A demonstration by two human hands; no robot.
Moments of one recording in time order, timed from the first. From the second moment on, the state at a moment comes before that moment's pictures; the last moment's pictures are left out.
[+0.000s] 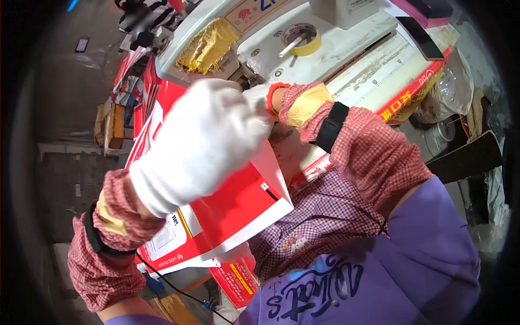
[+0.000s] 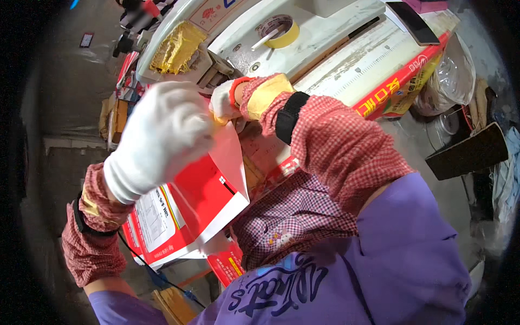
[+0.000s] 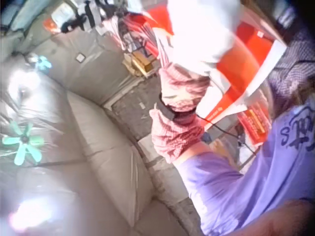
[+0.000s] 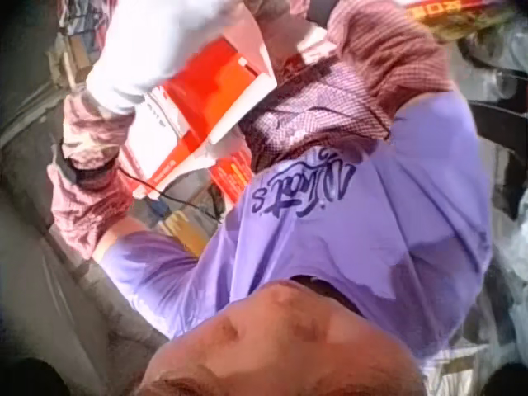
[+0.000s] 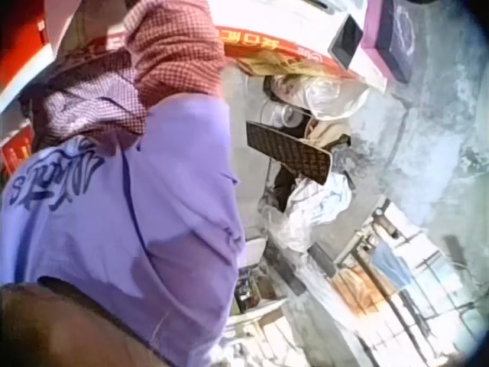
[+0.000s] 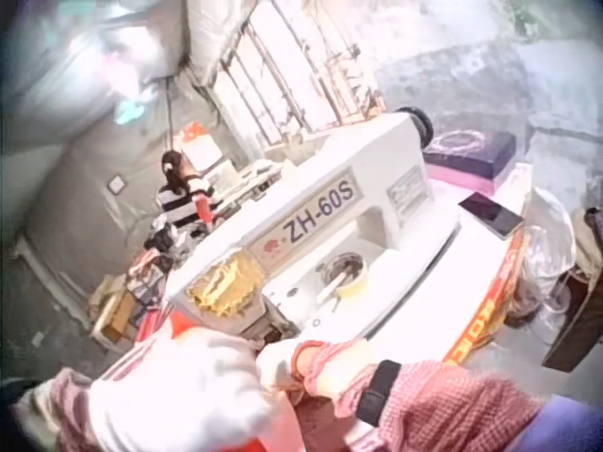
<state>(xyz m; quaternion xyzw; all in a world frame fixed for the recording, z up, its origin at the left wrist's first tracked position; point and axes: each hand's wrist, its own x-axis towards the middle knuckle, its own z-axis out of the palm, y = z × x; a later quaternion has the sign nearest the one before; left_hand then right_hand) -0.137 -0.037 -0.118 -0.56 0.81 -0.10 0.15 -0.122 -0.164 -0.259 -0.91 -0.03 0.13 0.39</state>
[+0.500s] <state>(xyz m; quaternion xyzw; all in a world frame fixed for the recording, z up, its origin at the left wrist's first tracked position) -0.172 -0.035 -0.091 -0.52 0.44 0.43 0.59 -0.107 -0.146 -0.301 -0.97 -0.11 -0.05 0.23</state>
